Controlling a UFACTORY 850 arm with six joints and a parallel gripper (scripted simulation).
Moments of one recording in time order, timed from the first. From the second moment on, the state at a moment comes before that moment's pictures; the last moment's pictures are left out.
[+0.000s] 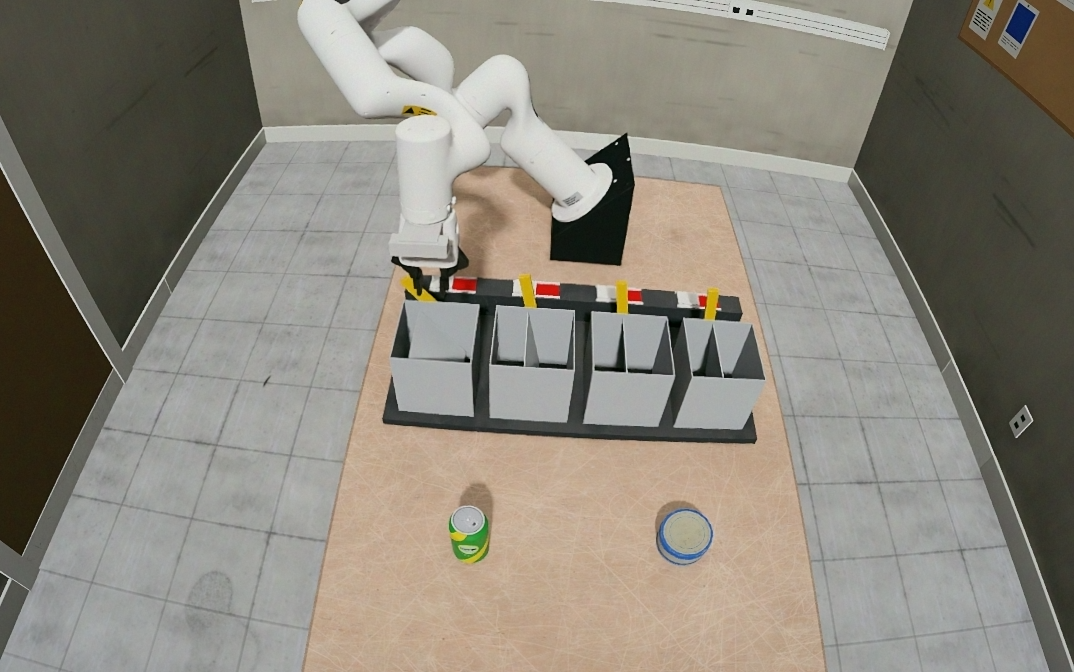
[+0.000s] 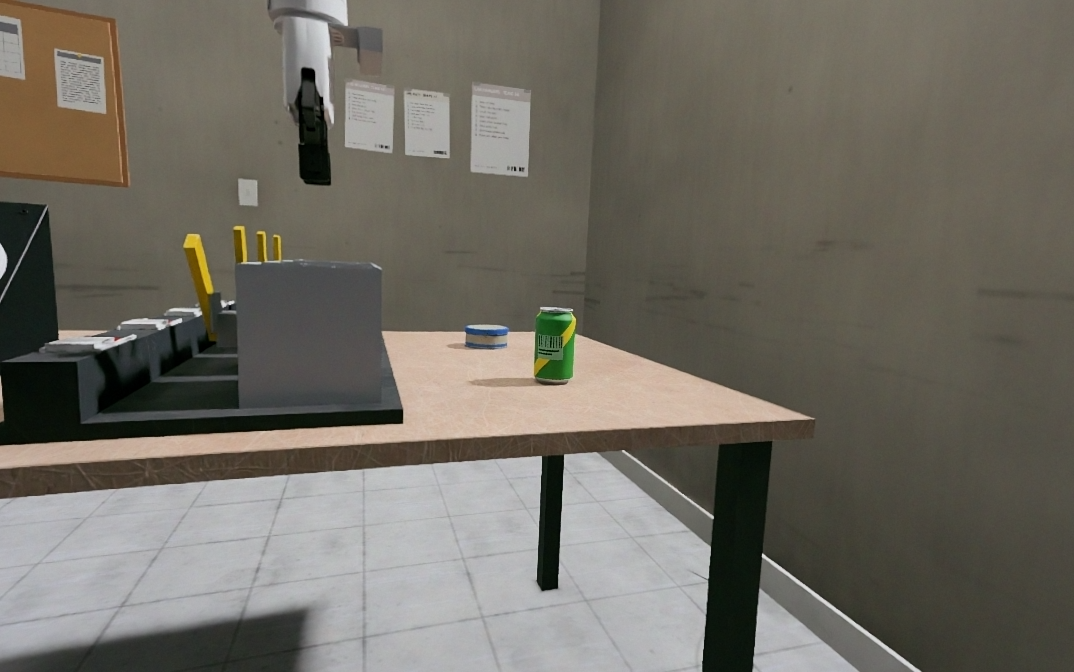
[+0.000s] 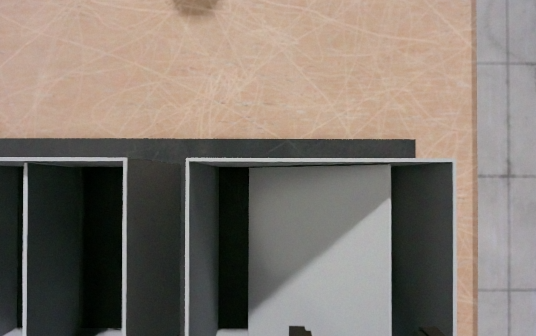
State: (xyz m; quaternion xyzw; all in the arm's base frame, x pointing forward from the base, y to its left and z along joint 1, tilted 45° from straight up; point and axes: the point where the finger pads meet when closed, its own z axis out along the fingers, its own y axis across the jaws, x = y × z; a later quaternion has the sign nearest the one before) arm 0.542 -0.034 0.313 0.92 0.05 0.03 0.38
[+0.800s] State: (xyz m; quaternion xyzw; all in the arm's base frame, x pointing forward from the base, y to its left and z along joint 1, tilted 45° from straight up) arm 0.542 -0.034 0.313 0.92 0.05 0.03 0.38
